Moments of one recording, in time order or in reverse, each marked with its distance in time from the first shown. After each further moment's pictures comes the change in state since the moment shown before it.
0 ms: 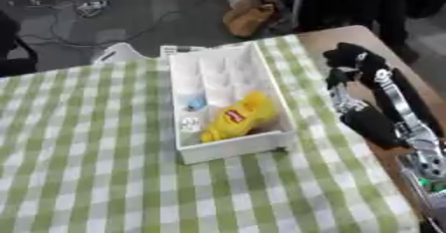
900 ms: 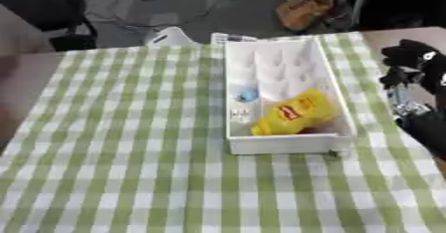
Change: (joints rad) left arm 0.311 -0.068 0.000 -0.257 0.313 0.139 0.313; right arm 0.008 0.007 -0.001 0.000 0.000 0.001 -0.003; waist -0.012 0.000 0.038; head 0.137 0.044
